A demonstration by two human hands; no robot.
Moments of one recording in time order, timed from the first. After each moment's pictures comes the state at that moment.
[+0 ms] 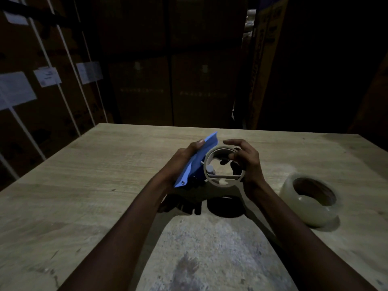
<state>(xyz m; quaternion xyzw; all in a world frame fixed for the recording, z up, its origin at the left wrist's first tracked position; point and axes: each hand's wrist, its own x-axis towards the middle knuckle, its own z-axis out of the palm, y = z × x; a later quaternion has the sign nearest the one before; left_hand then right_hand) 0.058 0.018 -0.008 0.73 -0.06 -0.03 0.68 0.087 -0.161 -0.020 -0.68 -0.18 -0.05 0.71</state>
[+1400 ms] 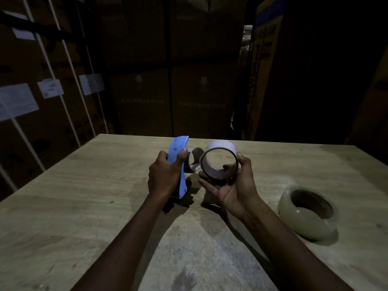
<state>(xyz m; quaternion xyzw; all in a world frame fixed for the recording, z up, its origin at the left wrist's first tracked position) 0.078 0.035 -0.033 0.83 0.12 0.30 0.46 0.063 -0.141 -0.014 -0.32 0.04 0.20 0.93</state>
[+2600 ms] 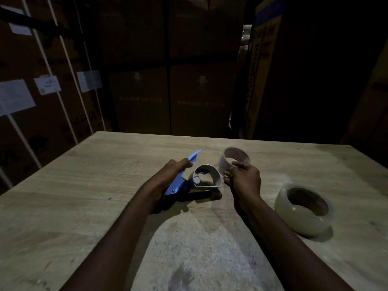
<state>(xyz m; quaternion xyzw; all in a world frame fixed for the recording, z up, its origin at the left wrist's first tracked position) 0.068 0.036 -0.016 0.76 0.09 -0.09 0.63 0.103 -0.154 -0.047 -0.67 0.10 -0.12 0.73</state>
